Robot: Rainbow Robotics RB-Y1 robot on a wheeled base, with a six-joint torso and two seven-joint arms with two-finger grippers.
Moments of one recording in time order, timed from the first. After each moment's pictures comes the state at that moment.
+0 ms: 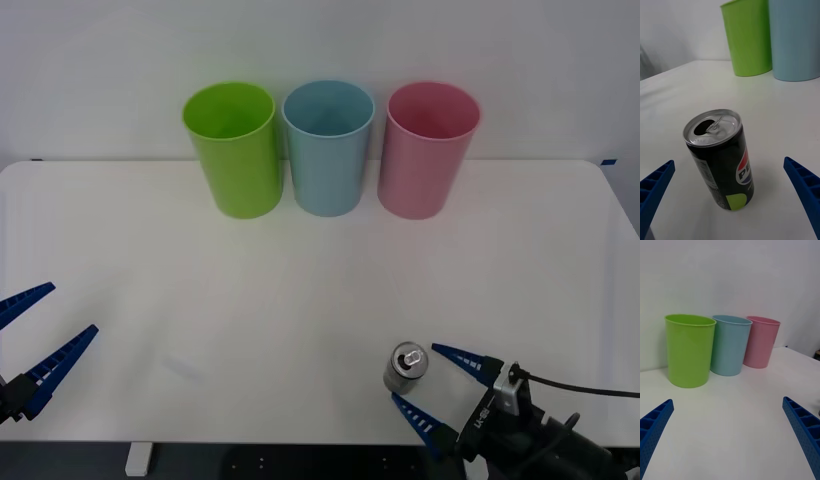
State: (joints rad) right arm 0.28 -0.36 0.08 -1.48 1.02 -0.91 0.37; left arm 0.35 0.40 0.52 -1.66 -0.96 -1.22 0.00
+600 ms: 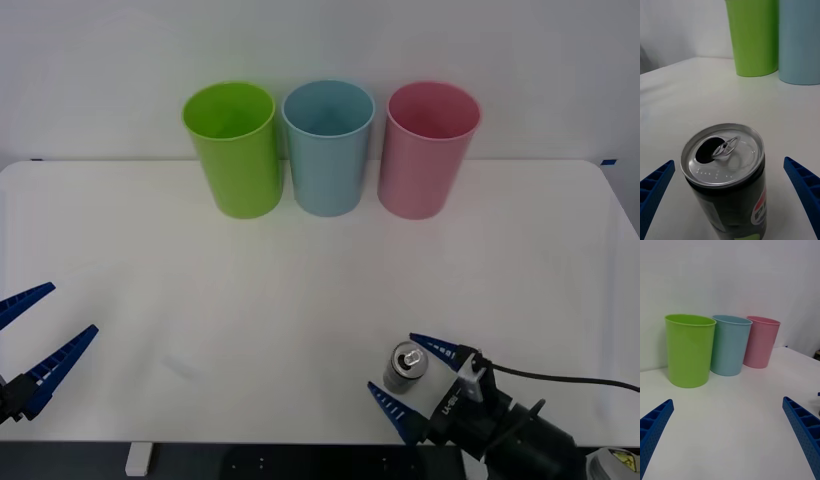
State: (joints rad) right arm 0.24 -0.31 0.14 -1.48 1.08 -0.81 0.40; left arm 0.35 0.40 0.52 -1.66 -0.96 -1.22 0.00
